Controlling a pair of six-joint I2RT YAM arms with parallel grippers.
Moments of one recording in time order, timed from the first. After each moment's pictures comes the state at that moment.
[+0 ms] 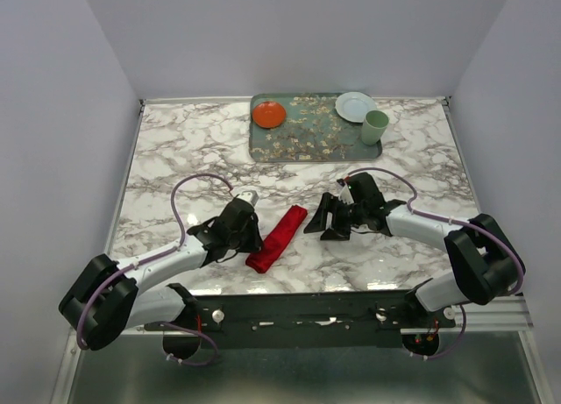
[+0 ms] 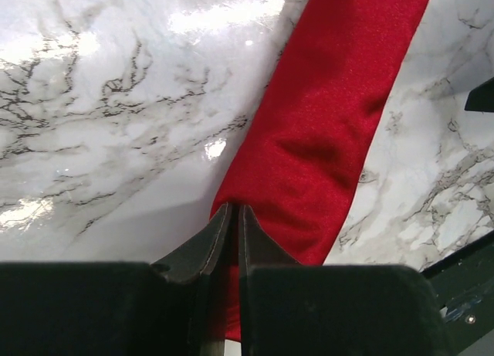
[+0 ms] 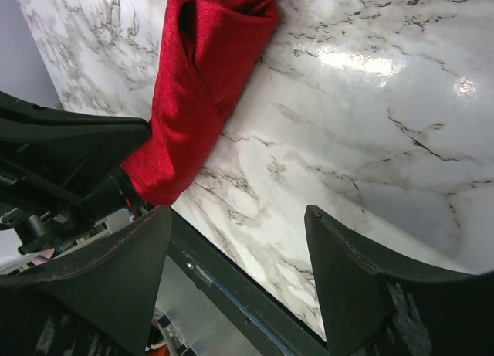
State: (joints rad) left arm -0.72 1.16 0.48 -0.17 0.01 -0.65; right arm 0.54 1.46 0.66 -0.07 -0.51 0.80
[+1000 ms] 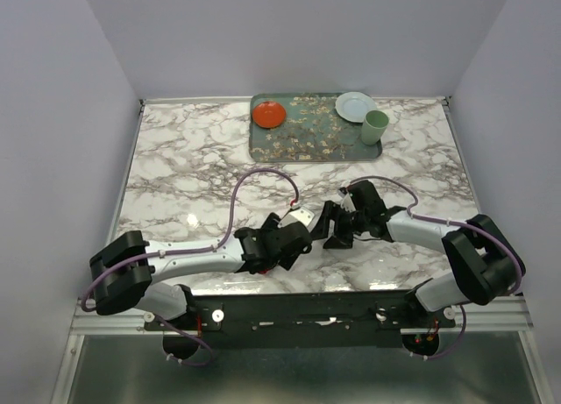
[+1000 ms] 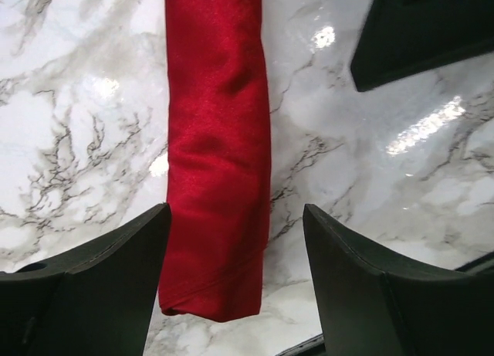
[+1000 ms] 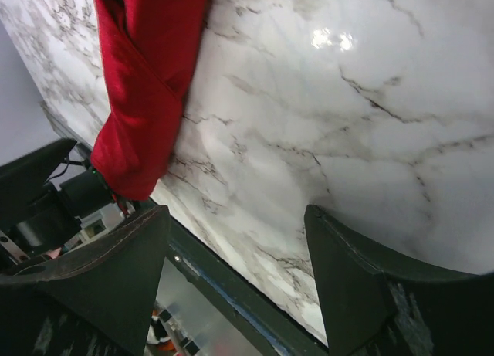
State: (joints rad) left arm -1.19 1.37 0.81 -0.44 -0.47 -0.41; right arm 0.54 1.46 0.59 -0.04 -0.52 0.82
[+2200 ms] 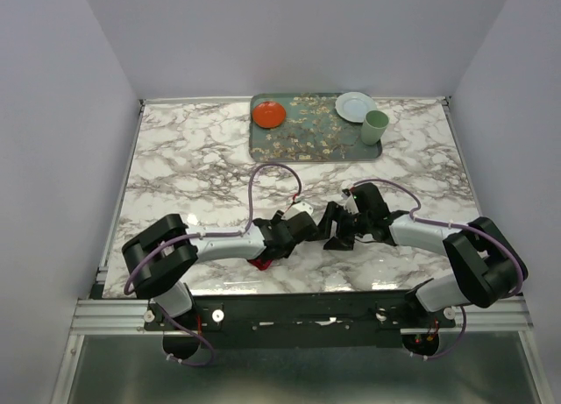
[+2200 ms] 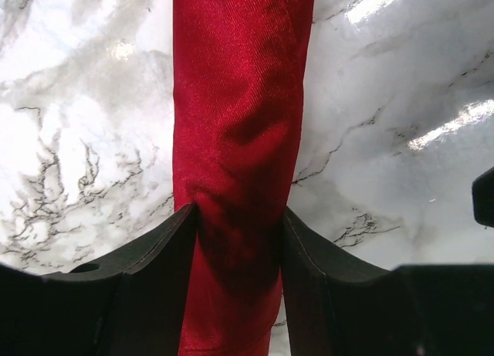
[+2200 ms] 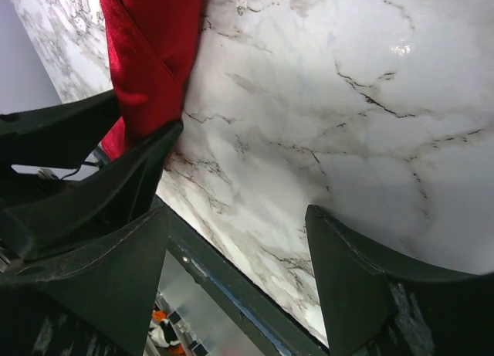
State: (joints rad) left arm -1.10 1.61 0.87 -0.38 -0.50 -0.41; right arm 0.52 1.44 0.53 0.03 -0.54 0.86
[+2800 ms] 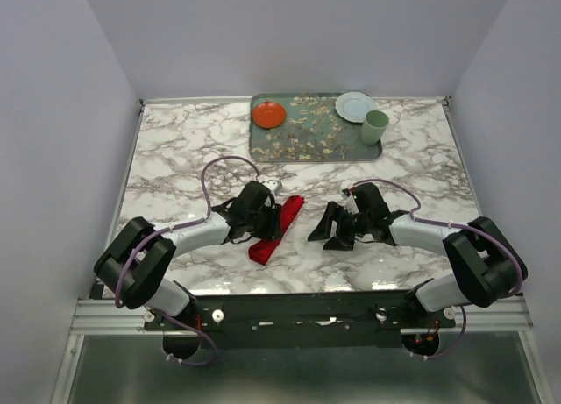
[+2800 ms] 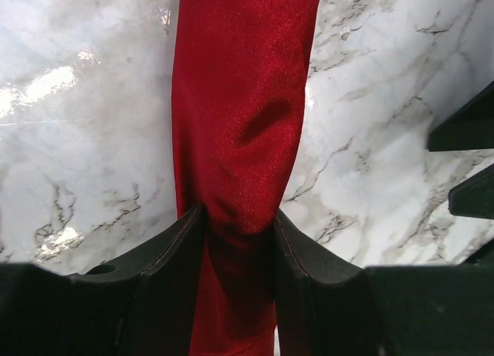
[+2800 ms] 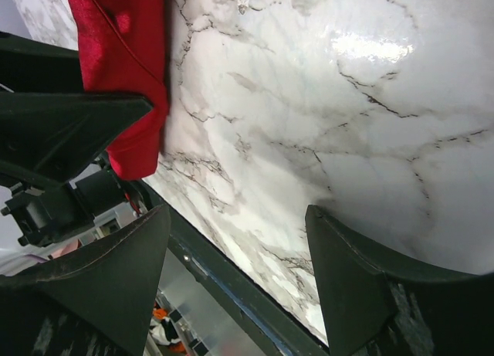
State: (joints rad) left arm -0.71 1.46 0.68 -0.10 0.13 -0.43; right arm 0.52 1.45 0.53 0.03 -0.55 0.86
